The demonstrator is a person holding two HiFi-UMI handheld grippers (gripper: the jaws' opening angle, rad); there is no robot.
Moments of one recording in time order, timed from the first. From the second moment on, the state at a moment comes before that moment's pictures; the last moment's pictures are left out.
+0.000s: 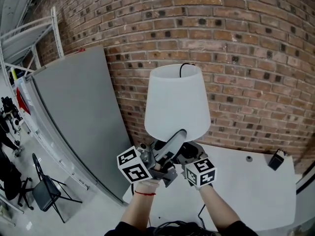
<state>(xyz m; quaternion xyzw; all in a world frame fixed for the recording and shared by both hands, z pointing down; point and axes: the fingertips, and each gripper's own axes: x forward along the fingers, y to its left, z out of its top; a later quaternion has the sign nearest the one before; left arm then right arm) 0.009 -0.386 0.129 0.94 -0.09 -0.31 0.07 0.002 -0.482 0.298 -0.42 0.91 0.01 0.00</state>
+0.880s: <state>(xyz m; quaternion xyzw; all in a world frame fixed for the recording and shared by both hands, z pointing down) 0.013 -0.371 0.064 0.95 -0.06 -0.31 0.03 0.010 -0.480 0.224 -0.43 0.90 0.06 0.05</state>
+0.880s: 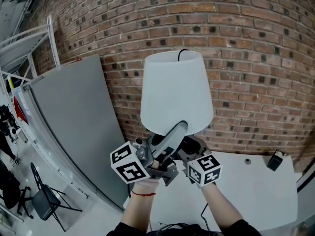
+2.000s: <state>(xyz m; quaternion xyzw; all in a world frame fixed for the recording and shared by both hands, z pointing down) 0.008 -0.352 0.027 0.94 -0.05 -0.33 0.00 0.011 -0.470 0.178 -0.44 0.89 0.10 0.06</state>
